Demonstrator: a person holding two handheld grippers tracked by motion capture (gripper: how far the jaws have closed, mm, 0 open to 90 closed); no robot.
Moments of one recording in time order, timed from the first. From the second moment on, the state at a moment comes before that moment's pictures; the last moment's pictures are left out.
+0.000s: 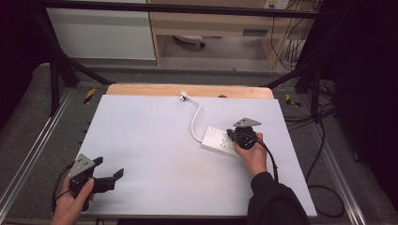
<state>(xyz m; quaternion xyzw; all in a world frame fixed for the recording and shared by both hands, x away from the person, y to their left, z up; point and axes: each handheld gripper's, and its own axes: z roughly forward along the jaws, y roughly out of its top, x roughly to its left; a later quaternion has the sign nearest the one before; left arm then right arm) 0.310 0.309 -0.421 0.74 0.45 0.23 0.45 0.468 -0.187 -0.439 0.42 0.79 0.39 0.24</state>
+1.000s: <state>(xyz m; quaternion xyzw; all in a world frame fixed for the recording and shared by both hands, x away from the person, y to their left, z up) 0.310 0.308 -0.421 0.74 0.45 0.23 0.45 0.469 -0.191 -0.439 0.43 0.78 0.38 0.24</state>
